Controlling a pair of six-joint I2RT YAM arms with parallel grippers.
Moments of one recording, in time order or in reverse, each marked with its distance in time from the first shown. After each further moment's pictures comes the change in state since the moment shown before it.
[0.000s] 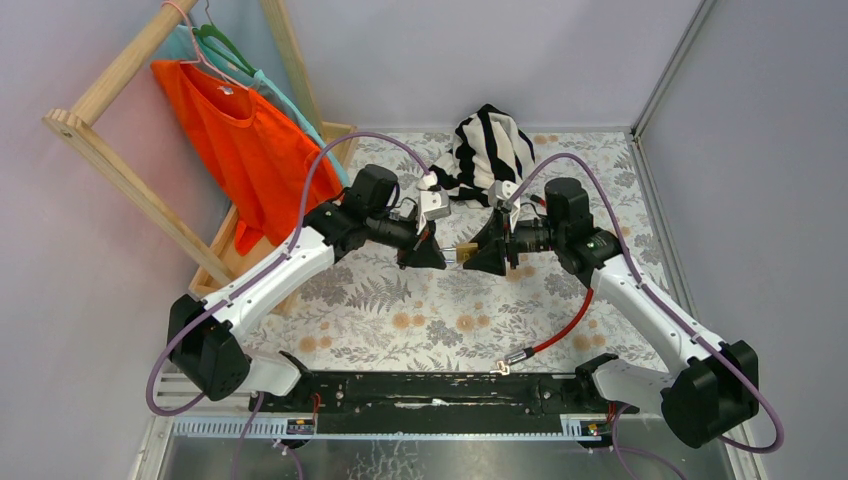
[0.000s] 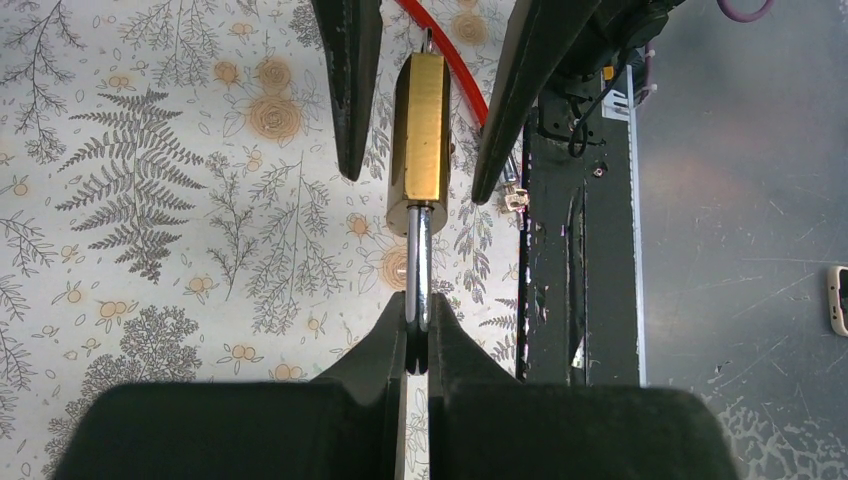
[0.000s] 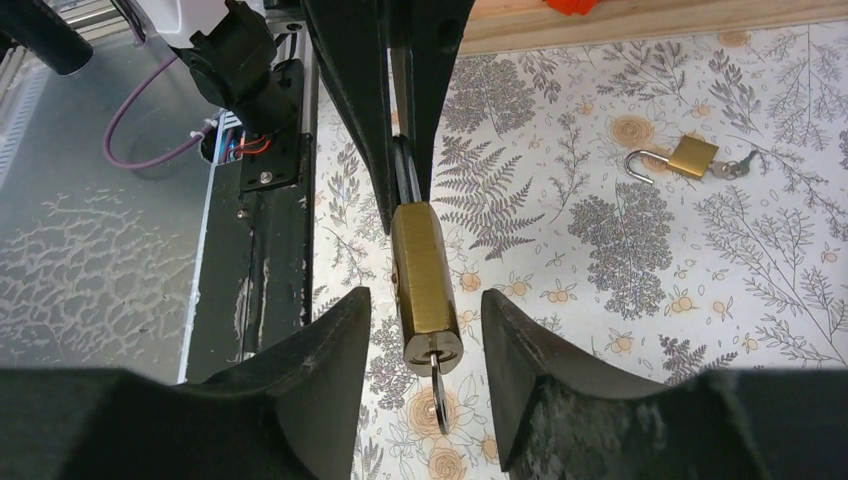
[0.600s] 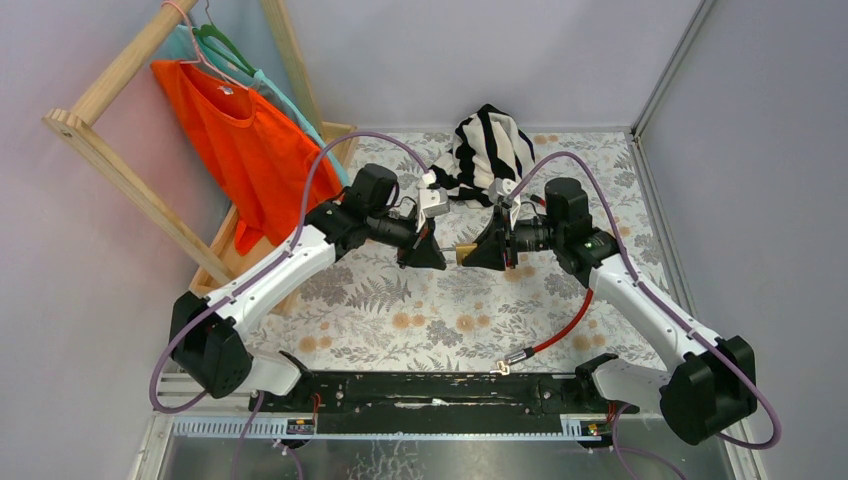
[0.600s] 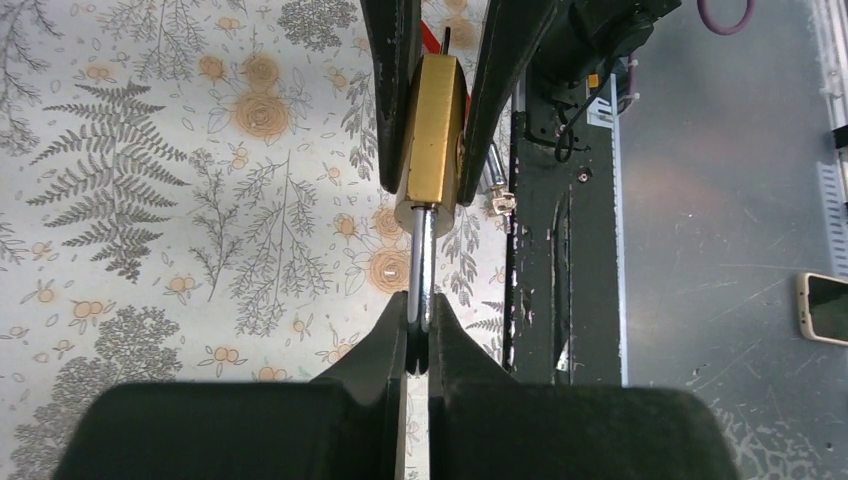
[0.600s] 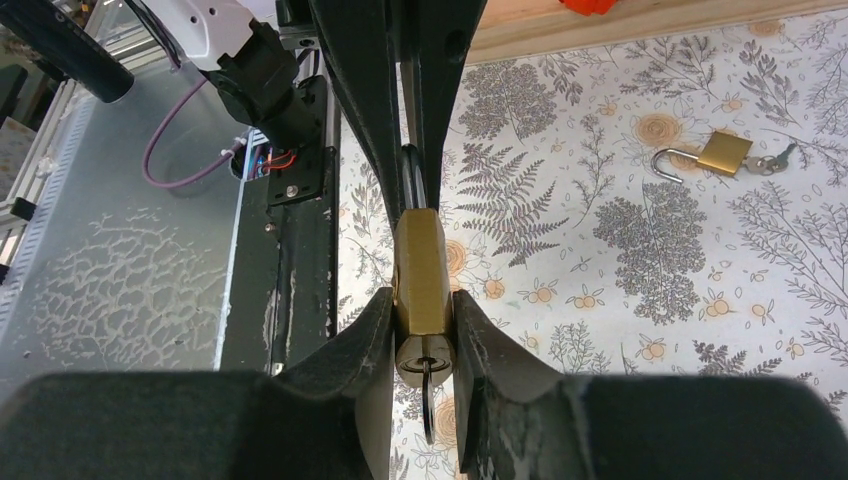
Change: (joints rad) left arm 0.004 0.011 -0.006 0.018 0.024 -0.029; right arm -0.003 0.015 -0.017 0.066 -0.036 0.098
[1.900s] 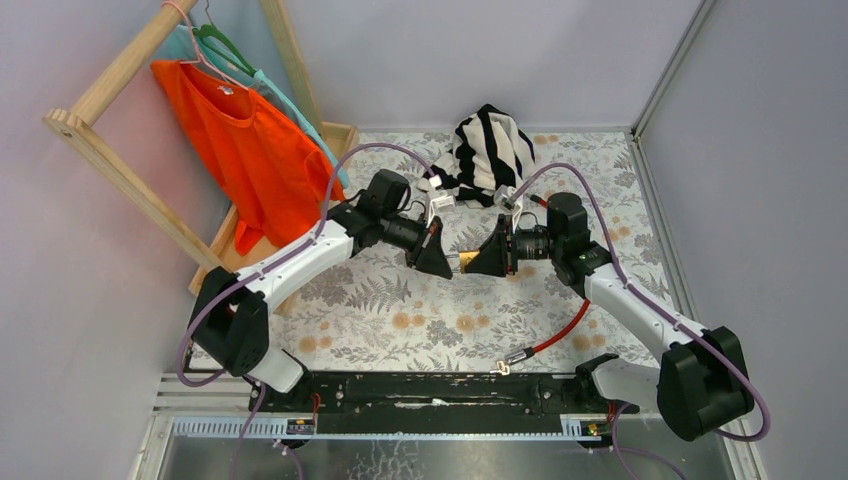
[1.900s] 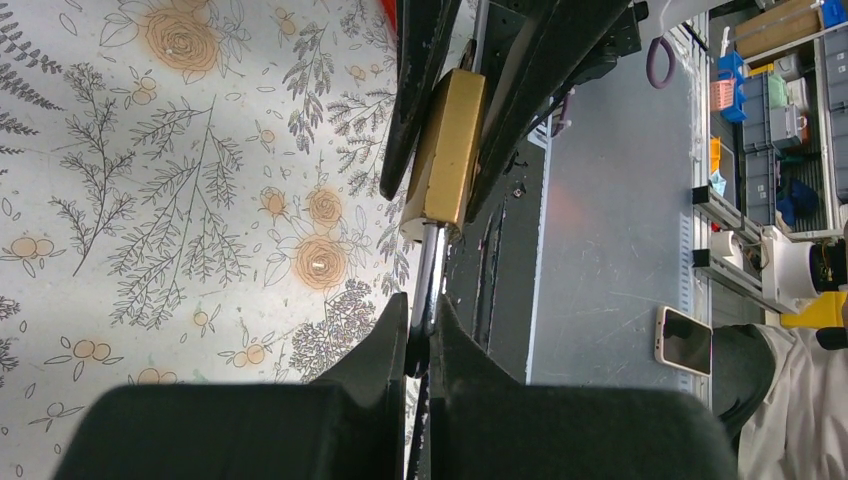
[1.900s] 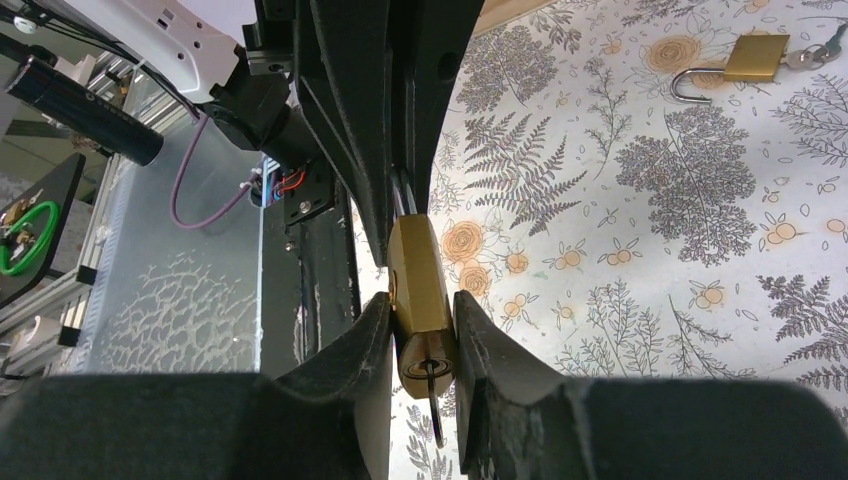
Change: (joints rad) left arm 0.004 0.131 -0.049 0.119 0.092 -0.288; right arm -0.026 0.018 -0.173 0.255 0.013 0.274
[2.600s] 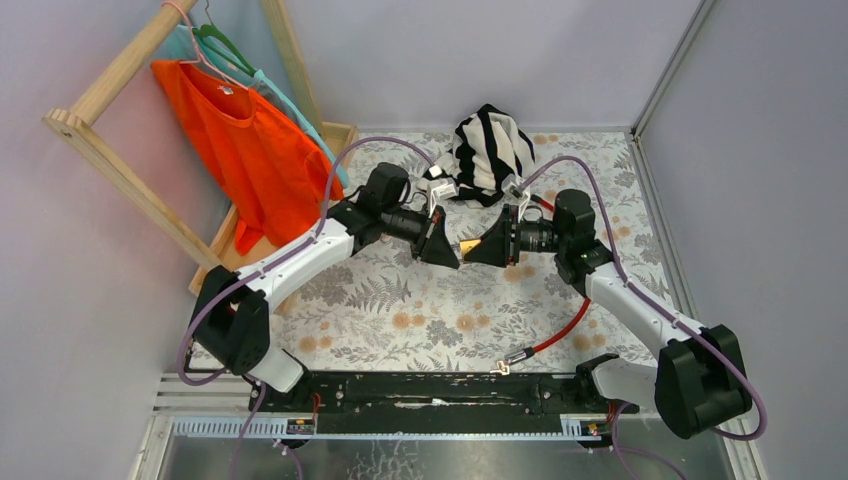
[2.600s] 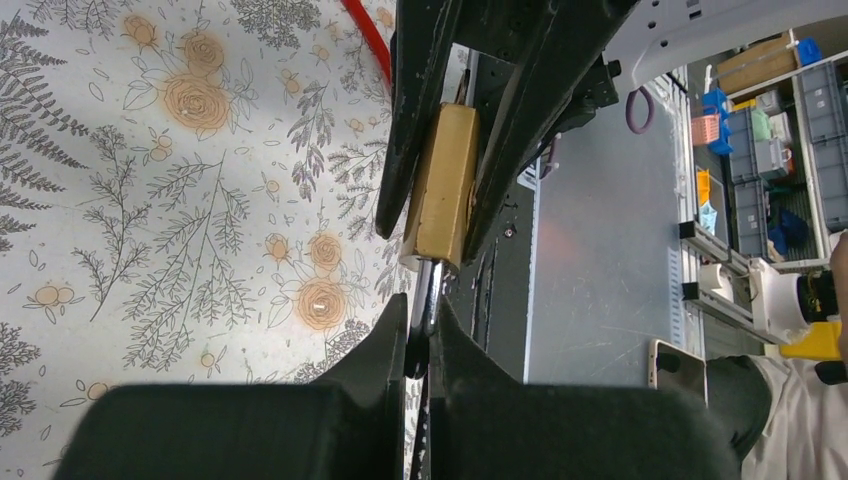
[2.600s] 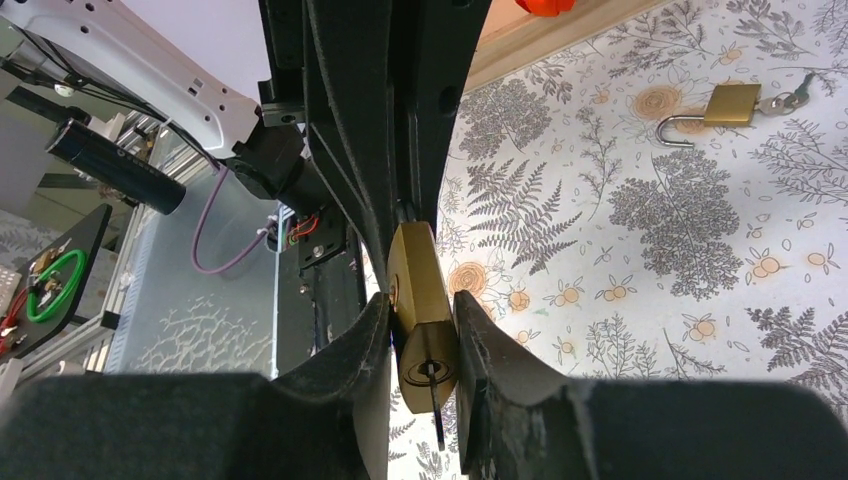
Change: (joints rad) left arm -0.001 0.009 0.014 0.128 0.007 -0.106; right arm -0.028 0.013 -0.016 0.186 -0.005 0.178
